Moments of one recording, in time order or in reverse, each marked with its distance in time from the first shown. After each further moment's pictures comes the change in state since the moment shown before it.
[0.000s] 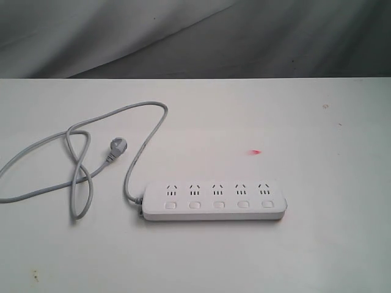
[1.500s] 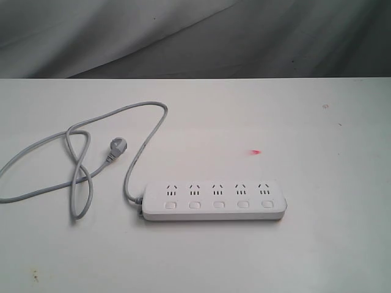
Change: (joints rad) left arm 0.087 -0.605 0.876 0.353 -0.453 -0.623; right arm 0.000 0.000 0.000 0.000 0.000 0.000
